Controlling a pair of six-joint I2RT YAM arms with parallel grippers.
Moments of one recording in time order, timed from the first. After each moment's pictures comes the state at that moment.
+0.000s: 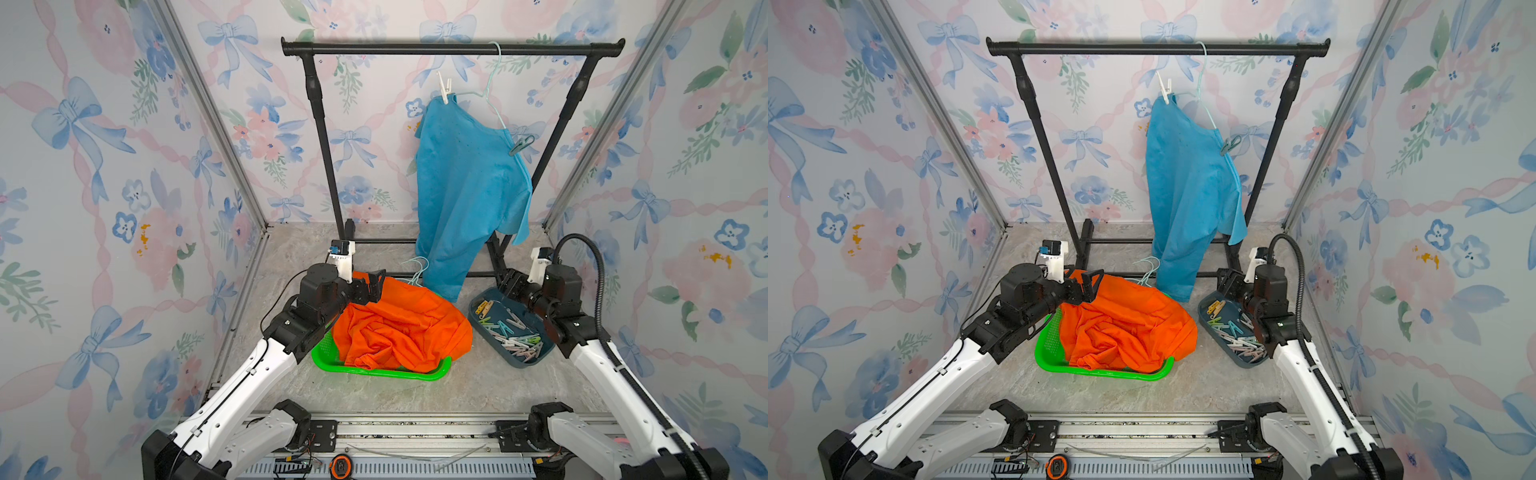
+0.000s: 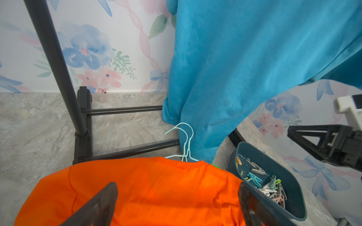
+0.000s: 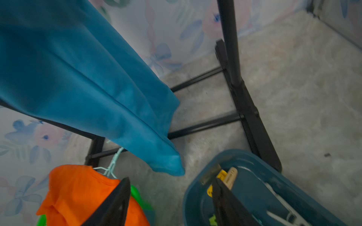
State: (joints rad) left arm -0.52 0.98 0.88 -0.24 0.00 -0.34; right arm 0.12 1.02 0.74 -0.28 -0.09 0.54
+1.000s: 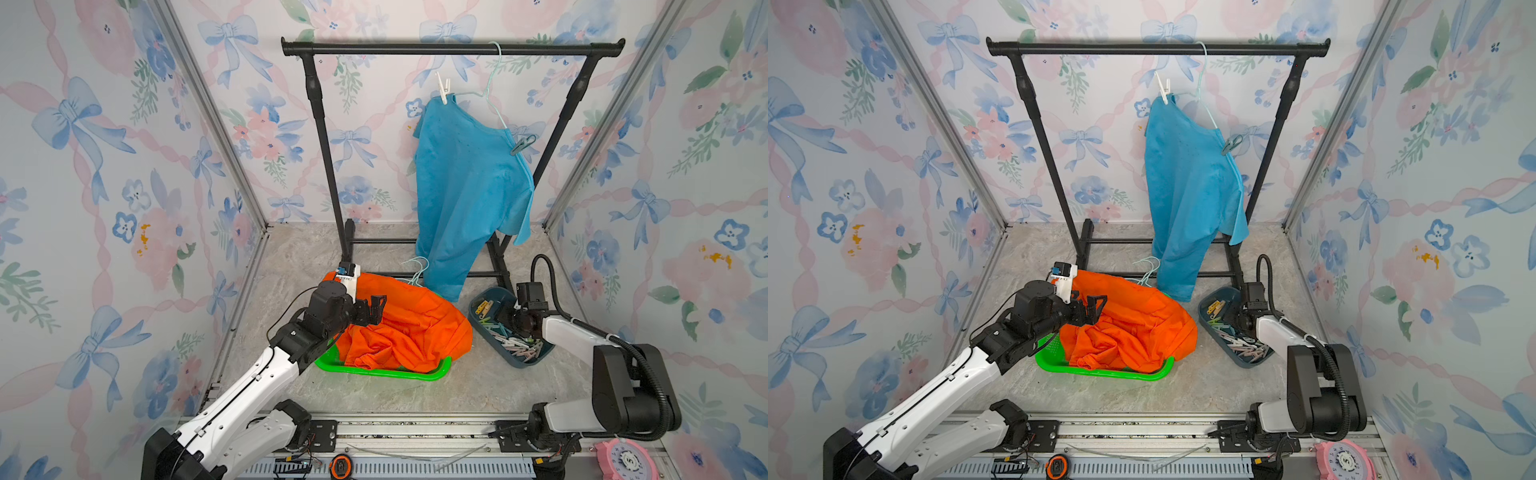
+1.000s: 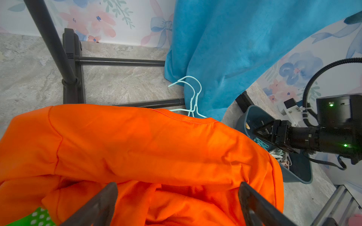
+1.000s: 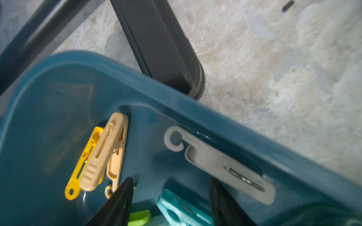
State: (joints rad) left arm -0.56 0.95 0.76 -0.29 0.01 -0.38; right arm 0.06 1.44 0.64 -0.24 0.01 0.56
